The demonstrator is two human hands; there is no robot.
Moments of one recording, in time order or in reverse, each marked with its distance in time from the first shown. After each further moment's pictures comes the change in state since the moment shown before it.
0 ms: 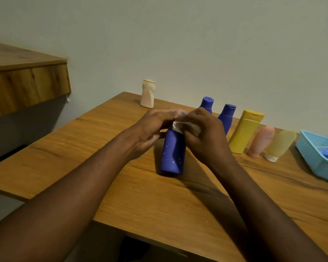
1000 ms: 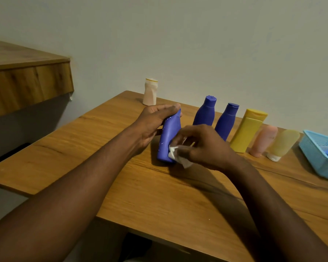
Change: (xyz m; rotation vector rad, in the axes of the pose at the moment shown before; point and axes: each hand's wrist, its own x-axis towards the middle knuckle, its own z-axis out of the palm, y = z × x) left_hand 0.008 -0.003 -0.007 0.005 0.148 0.048; right_hand 0.001 0.013 -0.004 0.113 -0.478 -0.030
